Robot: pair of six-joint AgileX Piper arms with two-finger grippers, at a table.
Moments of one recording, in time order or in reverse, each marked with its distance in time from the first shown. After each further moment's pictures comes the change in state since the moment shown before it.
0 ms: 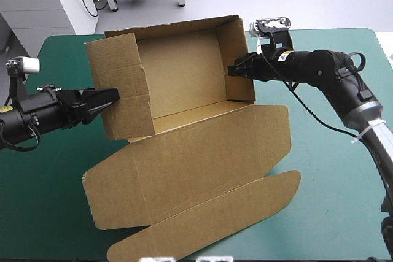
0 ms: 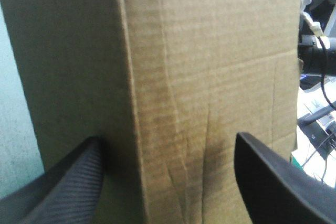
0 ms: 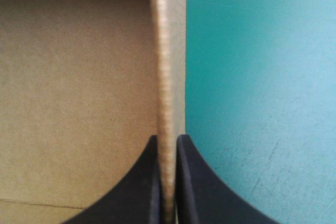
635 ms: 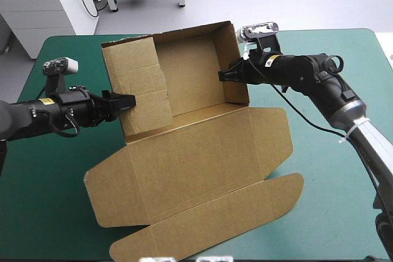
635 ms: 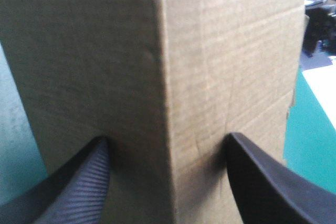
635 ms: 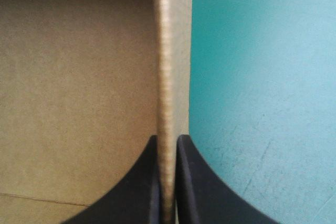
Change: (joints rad) left arm -0.313 0.098 0.013 0.346 -0.215 -0.245; right arm 0.082 0.035 0.001 -0.144 -0.054 0.090
